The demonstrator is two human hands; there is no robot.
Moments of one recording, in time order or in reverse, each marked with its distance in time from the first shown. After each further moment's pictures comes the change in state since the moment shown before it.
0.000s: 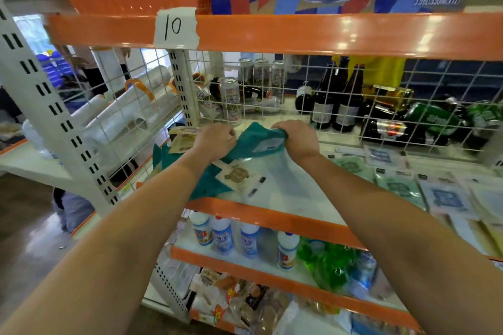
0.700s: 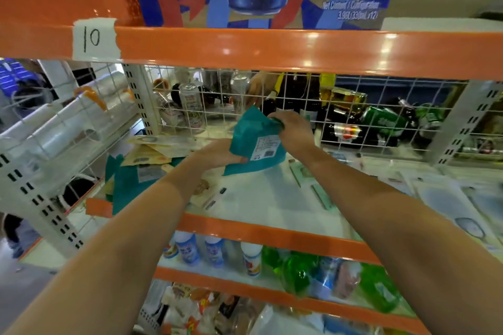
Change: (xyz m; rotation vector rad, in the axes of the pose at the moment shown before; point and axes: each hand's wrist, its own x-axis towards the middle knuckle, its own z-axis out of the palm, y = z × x) left_hand 0.017 0.097 0.020 -0.476 -0.364 0.094; right_hand 0.003 0.070 -0.059 0.112 0.016 0.108
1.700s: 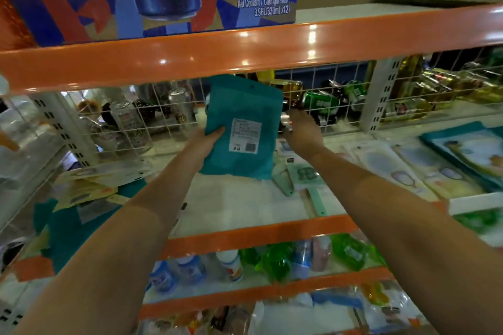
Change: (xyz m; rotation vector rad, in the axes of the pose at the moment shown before) left_hand 0.052 0.054 0.030 -0.856 0.141 0.007; right_hand -0.051 0.092 -0.045 -0.171 0.106 0.364
